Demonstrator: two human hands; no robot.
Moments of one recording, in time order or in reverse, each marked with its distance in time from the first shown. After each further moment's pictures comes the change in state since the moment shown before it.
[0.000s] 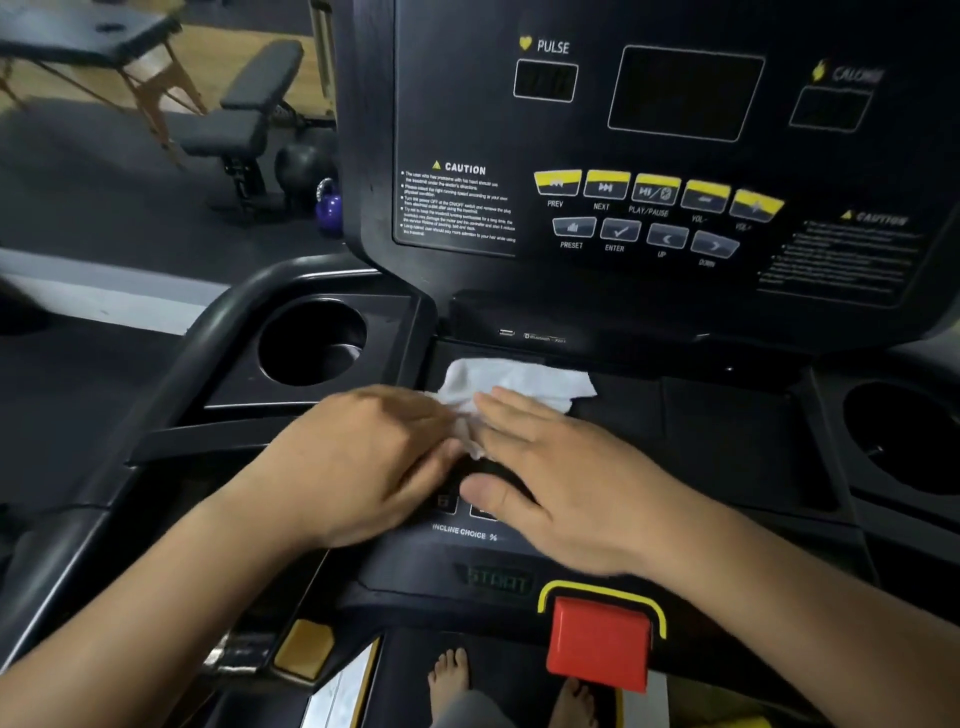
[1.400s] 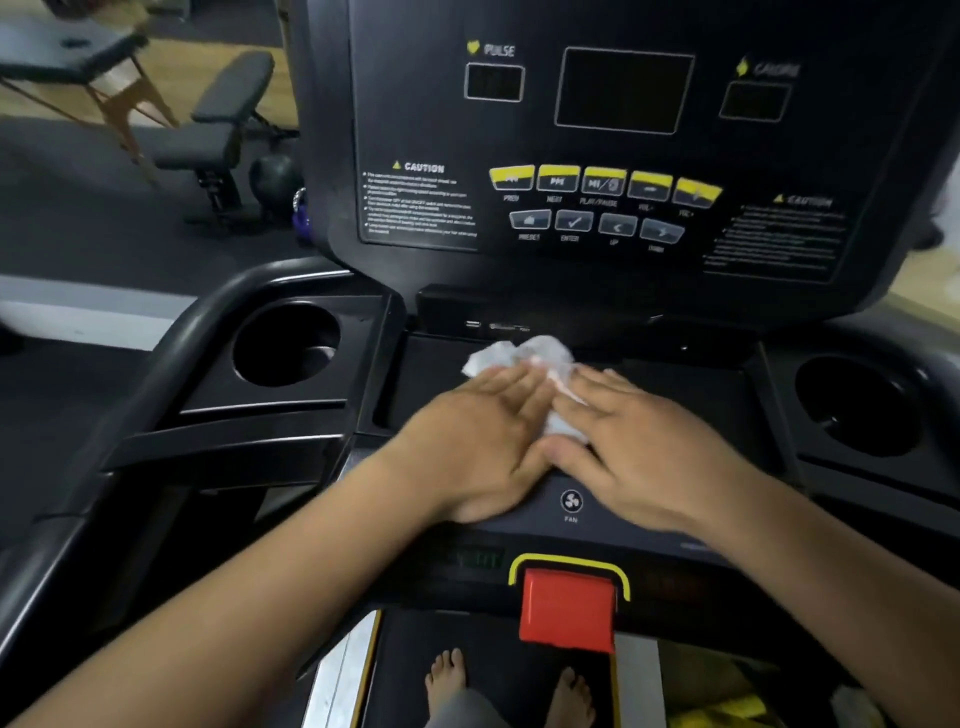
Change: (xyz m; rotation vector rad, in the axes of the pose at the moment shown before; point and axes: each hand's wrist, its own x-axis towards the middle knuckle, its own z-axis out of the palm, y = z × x) left_hand 0.068 0.055 0.040 0.080 -0.247 -0.004; right_hand -0.040 0.053 -0.001 -0.211 0.112 0.158
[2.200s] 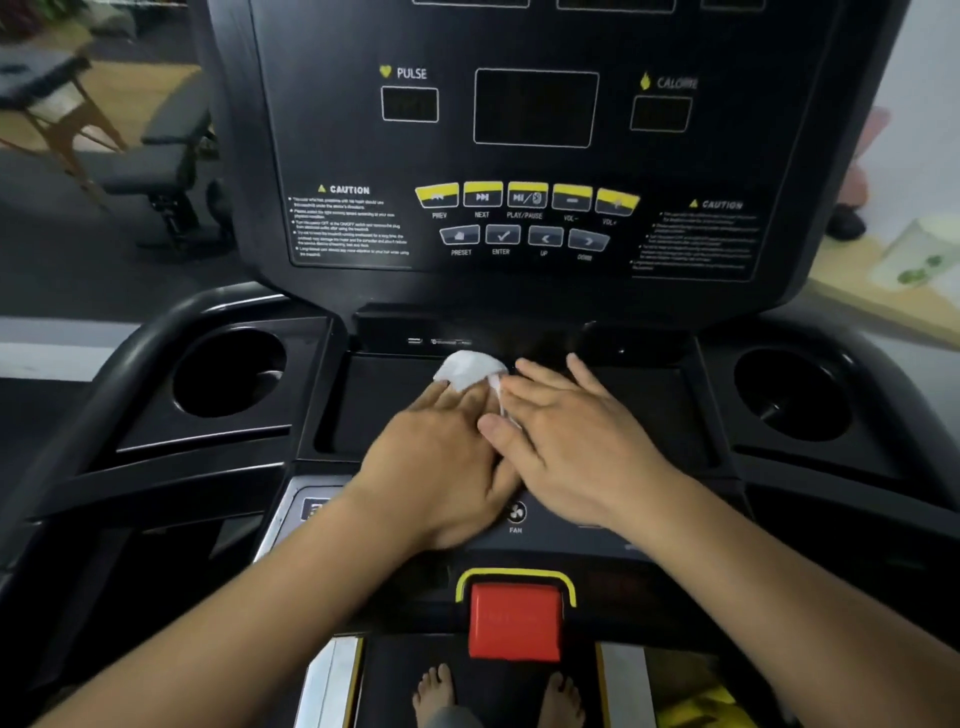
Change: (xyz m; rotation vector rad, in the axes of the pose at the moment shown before) left_hand 0.007 0.022 -0.002 0.019 0.114 -0.103; right_hand 0.008 -0.001 0.004 0.077 0.098 0.124
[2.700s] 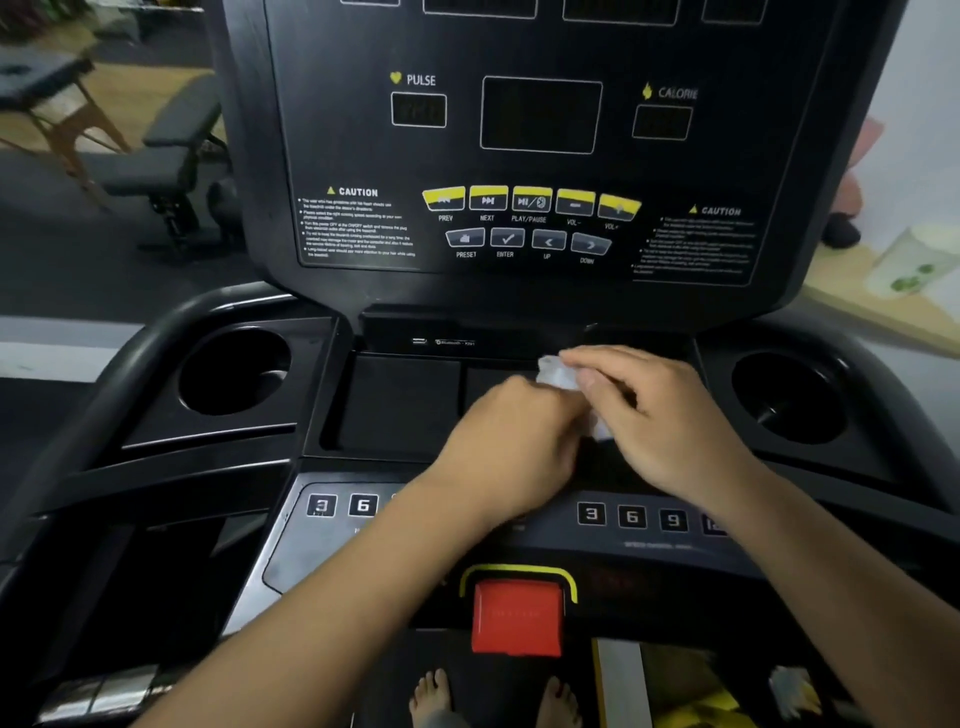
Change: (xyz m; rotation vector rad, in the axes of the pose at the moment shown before) left_hand 0.033 0.039 -0.009 -0.400 0.321 0.111; right_hand -0.026 0.037 -0.022 0.534 0.442 0.066
